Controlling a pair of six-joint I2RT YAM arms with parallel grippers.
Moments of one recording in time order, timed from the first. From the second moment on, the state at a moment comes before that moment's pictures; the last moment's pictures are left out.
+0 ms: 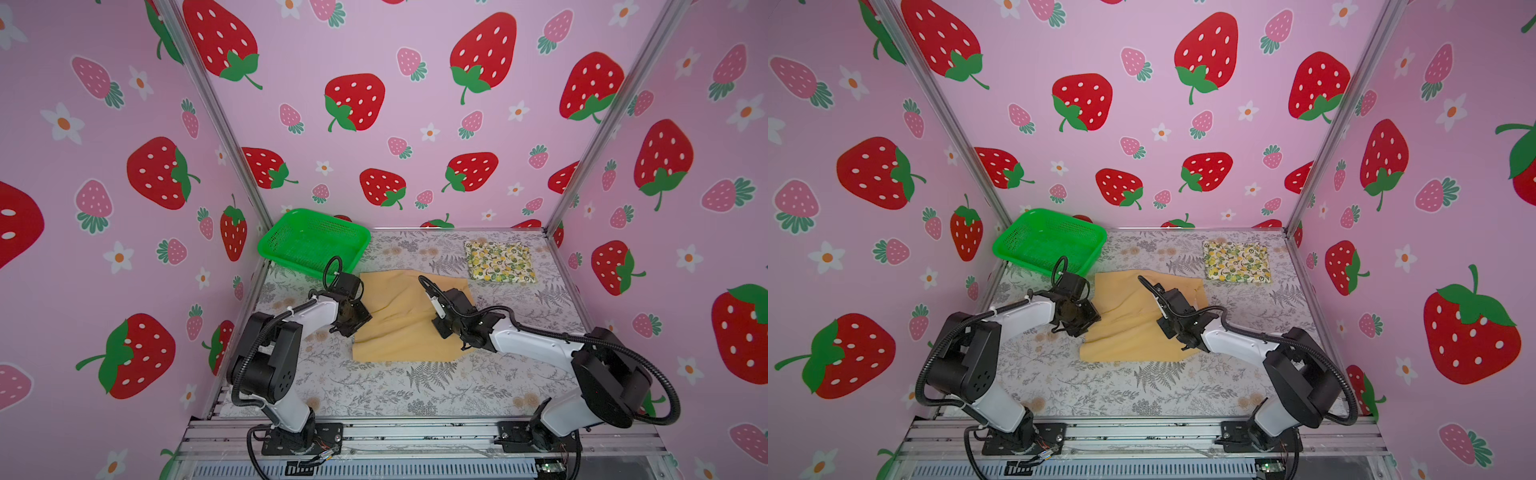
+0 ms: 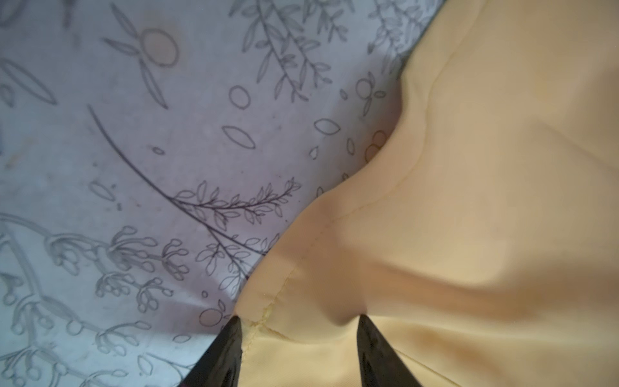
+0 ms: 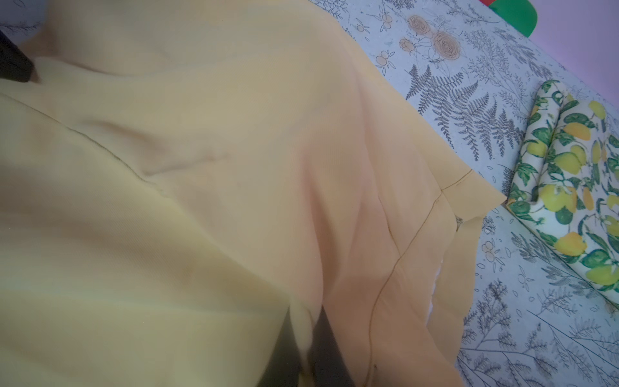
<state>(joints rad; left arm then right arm) -0.31 1.68 0.94 -0.48 0.13 -0.93 0.86 1.52 0.83 -0.12 0.26 -0.03</state>
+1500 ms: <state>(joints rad) -0.29 1.72 1.60 -0.93 0.01 -0.64 0.86 1.55 0.92 -0.12 0.18 0.02</state>
